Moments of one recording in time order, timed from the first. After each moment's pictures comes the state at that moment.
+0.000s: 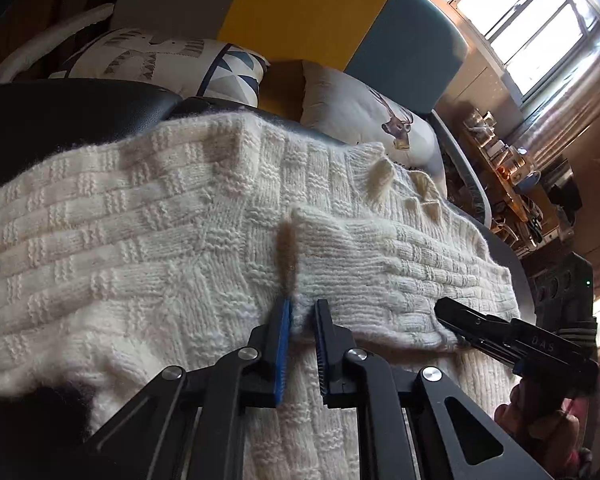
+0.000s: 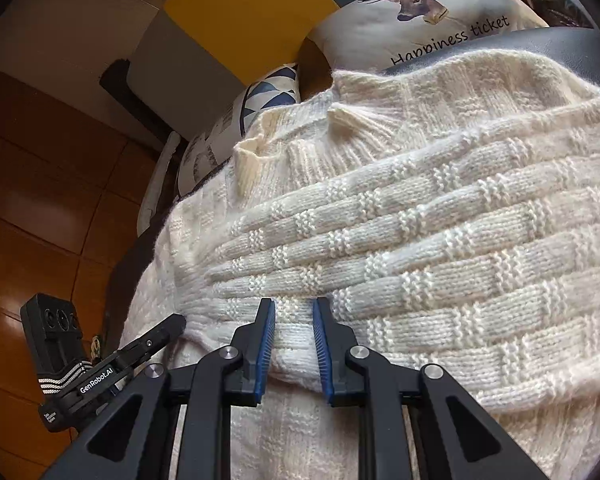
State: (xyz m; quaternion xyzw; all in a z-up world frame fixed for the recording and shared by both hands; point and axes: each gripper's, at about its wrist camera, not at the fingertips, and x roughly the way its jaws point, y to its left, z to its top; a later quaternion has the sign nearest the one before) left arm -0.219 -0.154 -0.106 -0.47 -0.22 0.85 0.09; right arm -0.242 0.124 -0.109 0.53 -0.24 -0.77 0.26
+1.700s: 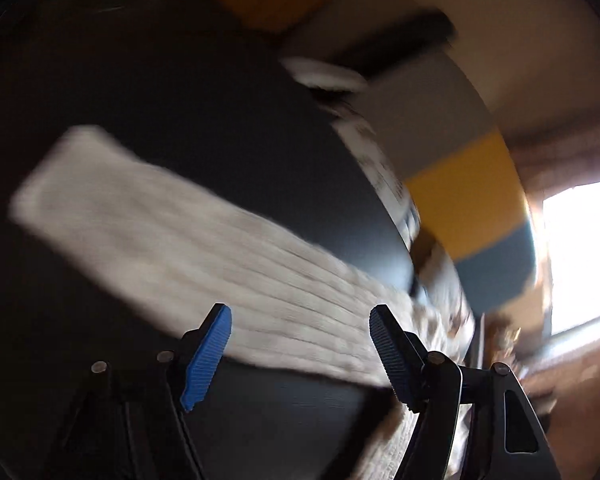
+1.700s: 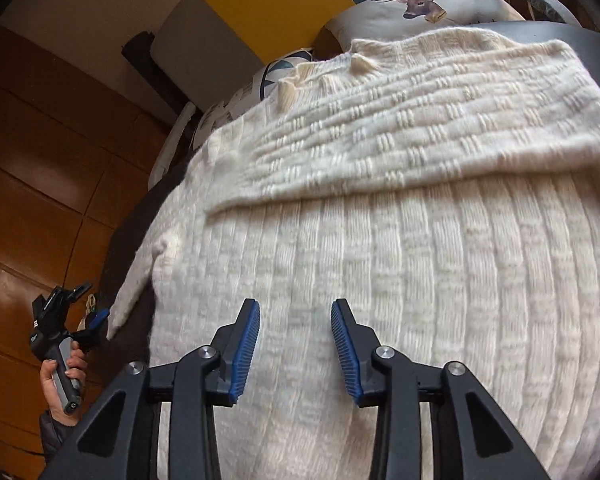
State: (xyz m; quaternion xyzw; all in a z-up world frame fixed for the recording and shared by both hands) left arm 0.017 -0.459 -0.093 -0.31 -0.52 0.77 -0.18; right arm -0.126 0.120 -0.096 0.53 -0.19 -0.78 0.27
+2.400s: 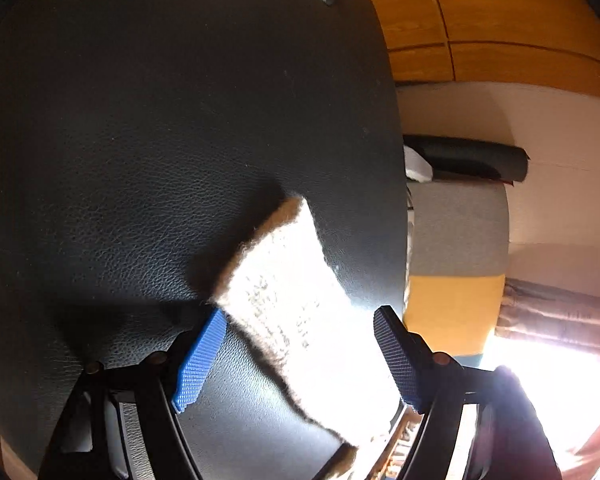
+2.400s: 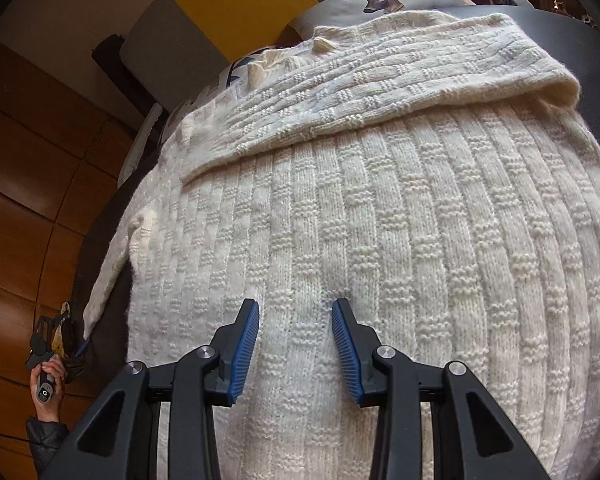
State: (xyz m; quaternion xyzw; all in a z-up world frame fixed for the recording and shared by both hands) left arm 0.086 -0.550 -0.153 -0.23 -0.70 0.65 -0.21; right arm -0.092 0.120 -0.102 0.55 -0.18 -0.79 0.20
